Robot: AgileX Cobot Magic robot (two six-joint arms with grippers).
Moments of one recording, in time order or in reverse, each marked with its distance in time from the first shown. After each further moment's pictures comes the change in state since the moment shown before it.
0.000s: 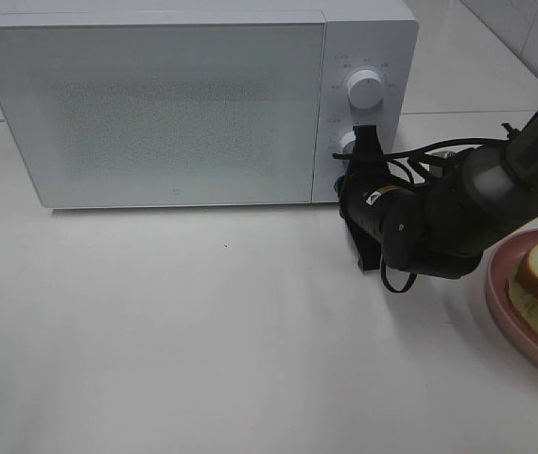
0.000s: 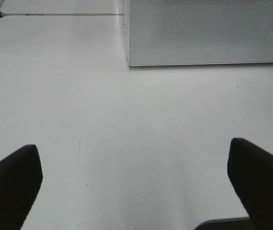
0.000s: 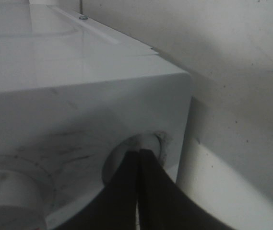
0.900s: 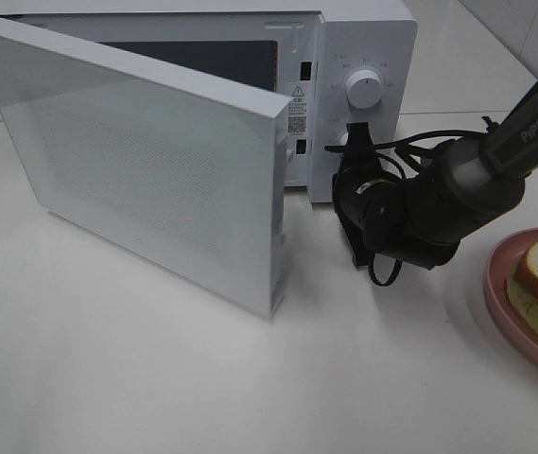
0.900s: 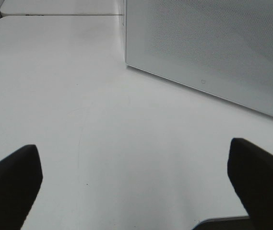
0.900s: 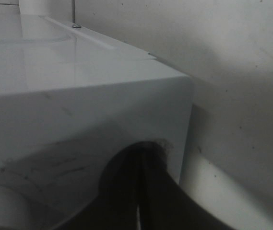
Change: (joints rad) left arm 0.000 0.000 0.000 0.000 0.000 0.000; right arm 0.008 0.033 -0.091 0.139 0.056 -0.116
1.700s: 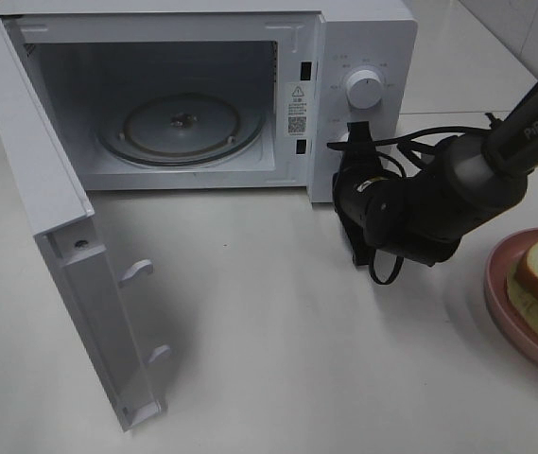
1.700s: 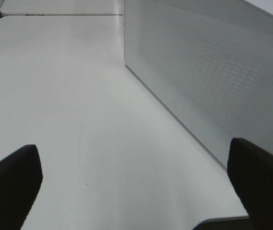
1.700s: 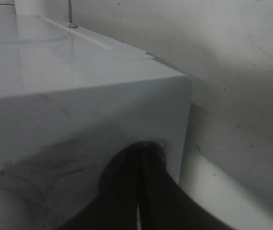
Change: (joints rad) left arm 0.000 0.000 0.000 0.000 0.000 0.000; right arm -0.004 -0.008 -0.002 0.005 0.027 -0.001
